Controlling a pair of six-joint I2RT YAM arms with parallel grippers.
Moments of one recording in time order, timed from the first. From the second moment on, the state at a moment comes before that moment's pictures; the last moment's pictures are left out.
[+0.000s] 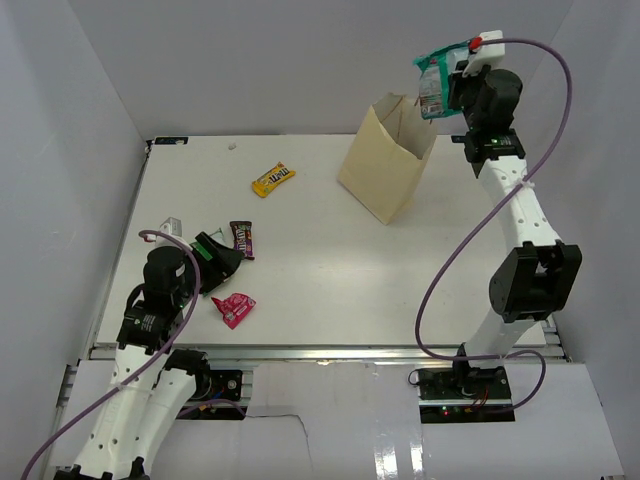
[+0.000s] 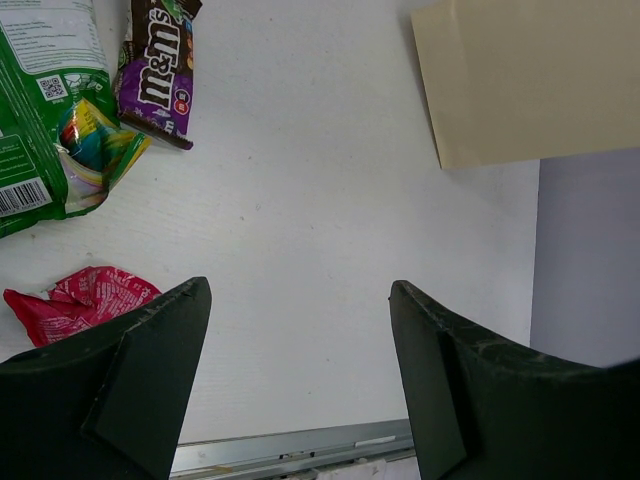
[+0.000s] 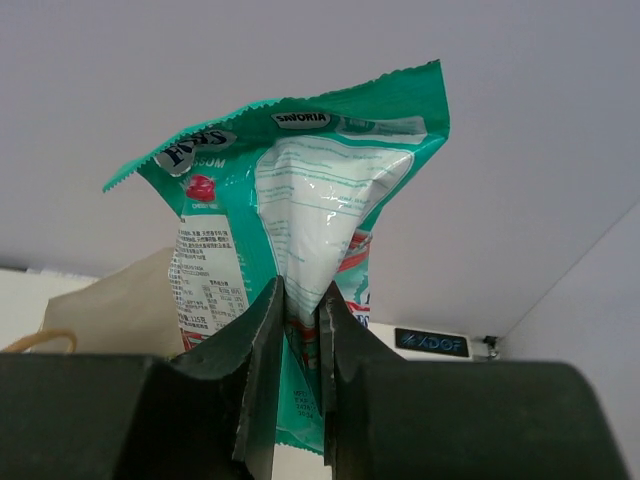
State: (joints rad) left arm -0.20 0.54 0.66 -0.57 0.08 -0.78; right arm 0.07 1.70 1.74 0.07 -0.04 -0.10
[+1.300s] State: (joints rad) left arm -0.20 0.56 0.65 -0.56 0.11 -0.77; right arm 0.32 1.94 1.79 -0.40 -0.25 -0.27
